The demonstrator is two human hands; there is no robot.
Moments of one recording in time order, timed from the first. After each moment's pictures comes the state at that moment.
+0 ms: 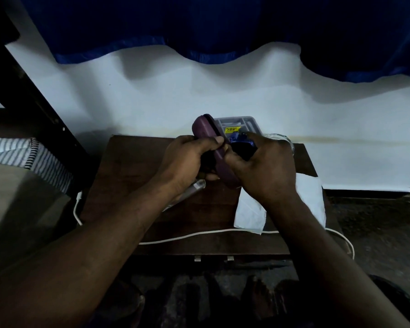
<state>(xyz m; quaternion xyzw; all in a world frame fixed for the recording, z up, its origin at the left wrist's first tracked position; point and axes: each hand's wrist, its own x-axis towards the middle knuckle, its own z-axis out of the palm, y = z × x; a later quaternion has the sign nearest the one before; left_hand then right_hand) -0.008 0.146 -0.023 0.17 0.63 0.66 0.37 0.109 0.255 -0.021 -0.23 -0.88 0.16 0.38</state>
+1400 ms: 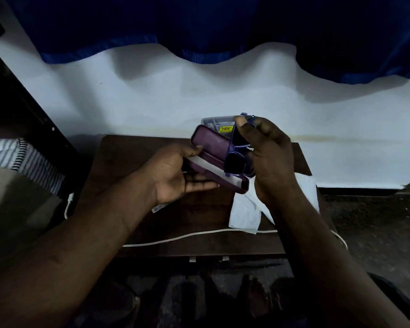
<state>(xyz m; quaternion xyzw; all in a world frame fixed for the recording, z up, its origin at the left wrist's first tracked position) -0.022 0.143 -0.033 0.01 0.53 0.63 0.56 0.103 0.261 -0.009 -0.31 -0.57 0.68 0.35</state>
